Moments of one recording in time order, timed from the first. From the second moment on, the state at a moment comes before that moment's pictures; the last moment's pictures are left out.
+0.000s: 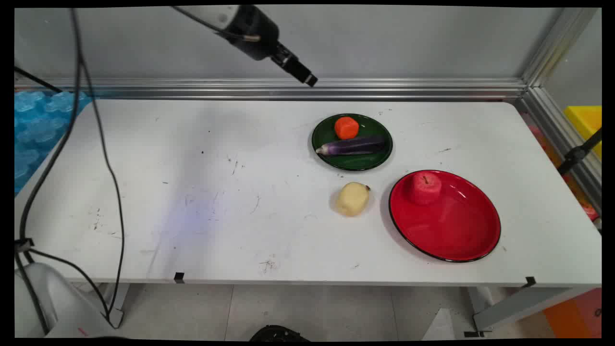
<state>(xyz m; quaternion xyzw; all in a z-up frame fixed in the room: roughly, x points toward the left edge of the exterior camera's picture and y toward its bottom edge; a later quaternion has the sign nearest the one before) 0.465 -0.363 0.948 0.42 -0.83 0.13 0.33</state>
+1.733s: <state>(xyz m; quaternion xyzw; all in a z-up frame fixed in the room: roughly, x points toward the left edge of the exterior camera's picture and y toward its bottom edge) 0.335 -0.528 0.822 0.46 -0.87 0.08 0.17</state>
